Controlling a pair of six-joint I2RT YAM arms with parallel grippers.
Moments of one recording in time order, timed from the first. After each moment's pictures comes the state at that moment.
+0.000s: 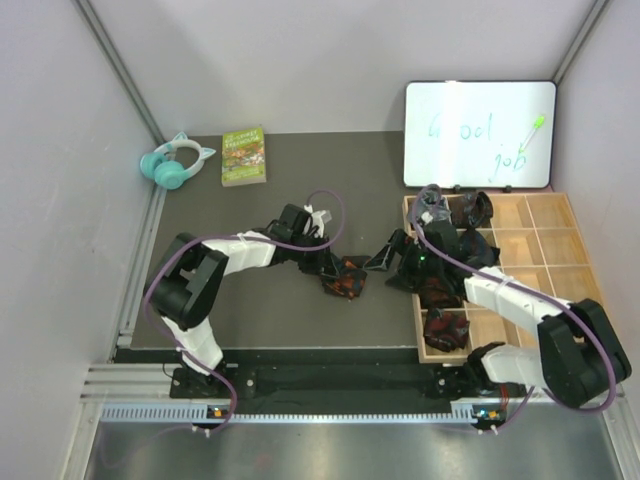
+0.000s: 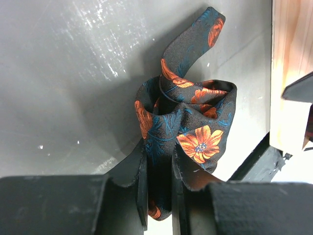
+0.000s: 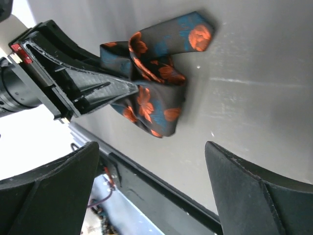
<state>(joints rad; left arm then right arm) -0.55 1.76 0.93 -0.09 0.52 -0.45 0.45 1.22 0.58 -0.10 -0.39 0.96</state>
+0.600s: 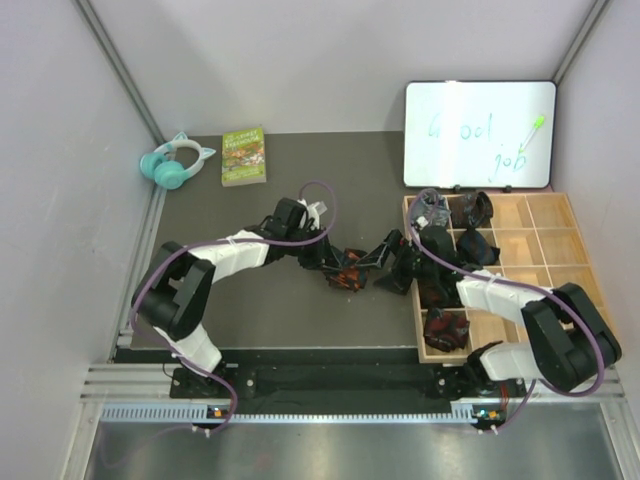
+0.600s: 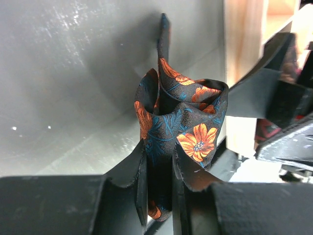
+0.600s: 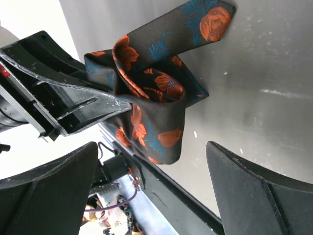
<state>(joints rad) -0.54 1.68 0.93 -0.10 0.54 -0.60 0.47 1.32 0.49 0.19 -0.45 1.13</state>
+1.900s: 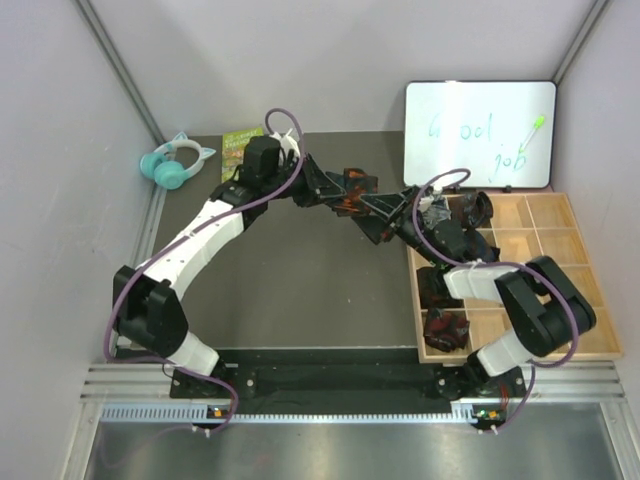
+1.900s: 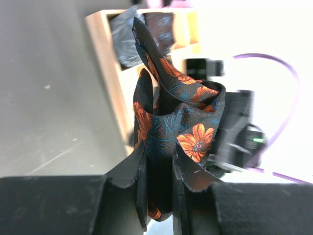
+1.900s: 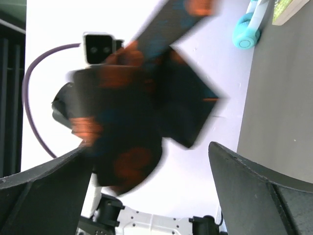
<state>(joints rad) -0.46 1.54 1.34 -0.24 0.55 -0.87 0.48 1.50 0.51 1.22 -0.36 1.61</state>
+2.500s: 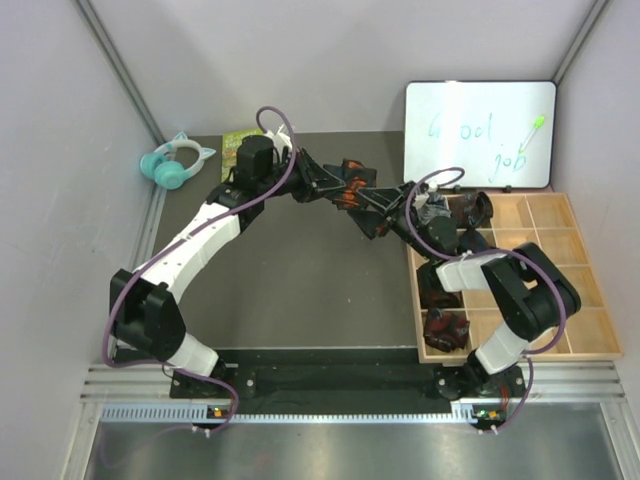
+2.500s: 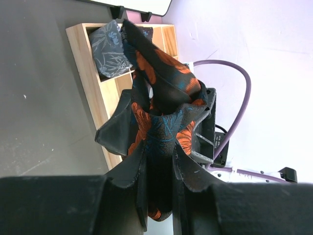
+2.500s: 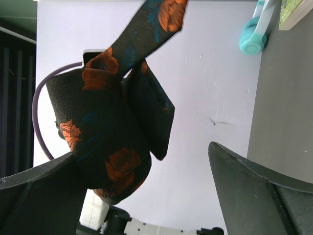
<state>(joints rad) -0.44 1.52 1.32 -0.12 0.57 -1.00 0.48 1.62 0.56 1.31 -0.33 1.68</state>
